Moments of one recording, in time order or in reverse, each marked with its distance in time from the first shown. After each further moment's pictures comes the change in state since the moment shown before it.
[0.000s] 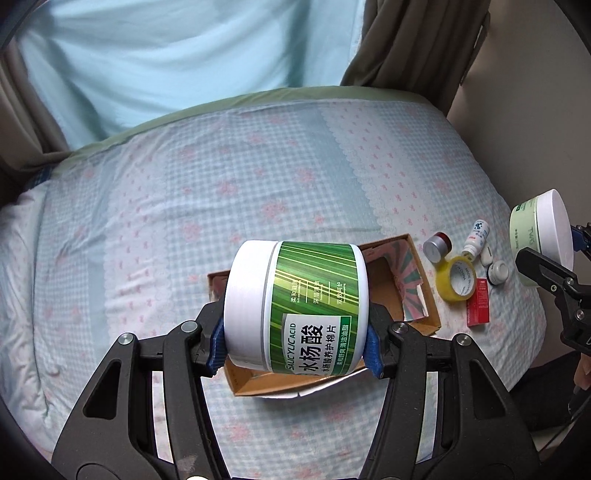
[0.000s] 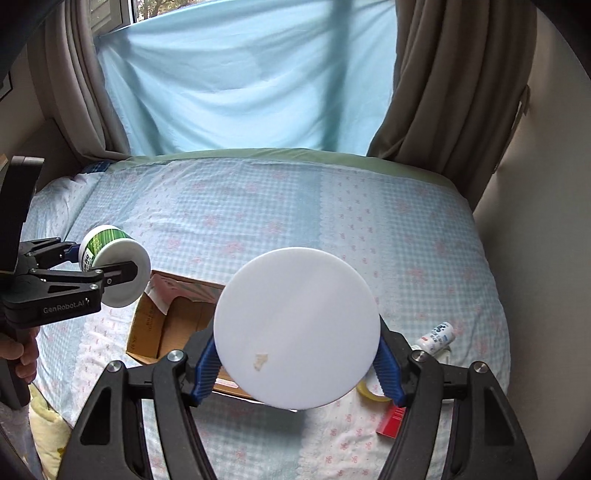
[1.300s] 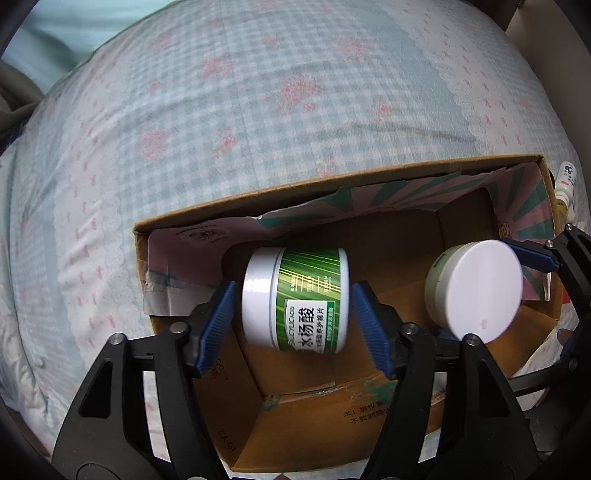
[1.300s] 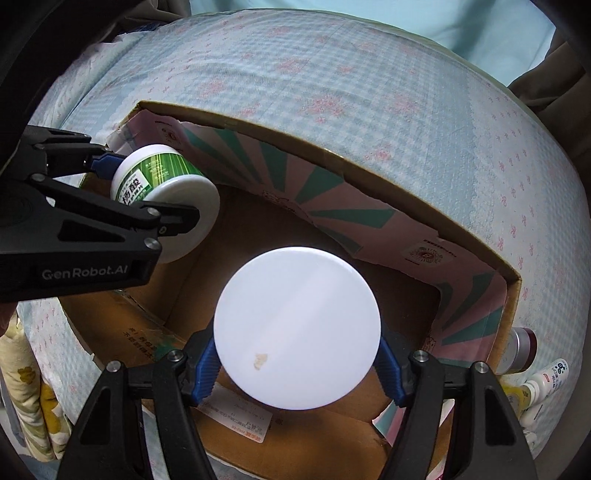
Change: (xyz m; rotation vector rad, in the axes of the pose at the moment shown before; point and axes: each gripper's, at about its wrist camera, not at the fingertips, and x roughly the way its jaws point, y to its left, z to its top) left arm 0.206 0.022 -0.029 0.008 0.320 0.077; right arm 0.241 0.085 -0.056 -0.283 0.378 0.183
